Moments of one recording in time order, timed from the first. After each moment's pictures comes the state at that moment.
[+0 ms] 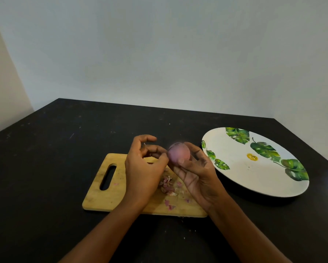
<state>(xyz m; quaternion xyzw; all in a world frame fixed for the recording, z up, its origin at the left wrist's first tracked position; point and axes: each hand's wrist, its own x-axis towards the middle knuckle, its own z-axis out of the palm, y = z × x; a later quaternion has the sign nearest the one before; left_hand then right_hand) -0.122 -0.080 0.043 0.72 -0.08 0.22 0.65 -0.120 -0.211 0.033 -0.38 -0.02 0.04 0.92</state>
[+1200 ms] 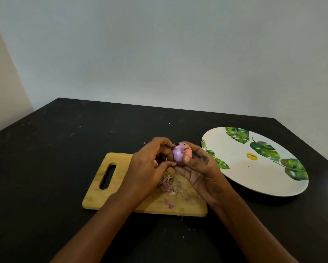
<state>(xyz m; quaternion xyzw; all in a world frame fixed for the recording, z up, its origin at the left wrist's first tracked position) -0.108 -0.068 0.033 0.80 -0.28 0.27 0.45 -0.111 -0.229 0.025 -0.44 -0.04 0.07 0.89</state>
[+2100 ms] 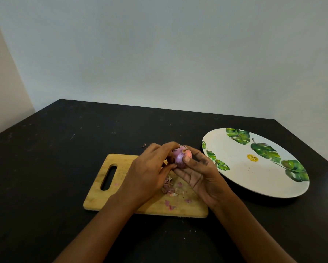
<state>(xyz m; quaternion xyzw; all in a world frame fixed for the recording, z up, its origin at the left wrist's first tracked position) -0.102 -0.063 0.027 0.83 -0.33 0.31 0.33 -0.114 -0.226 0.029 -0.43 0.01 0.08 0.90</state>
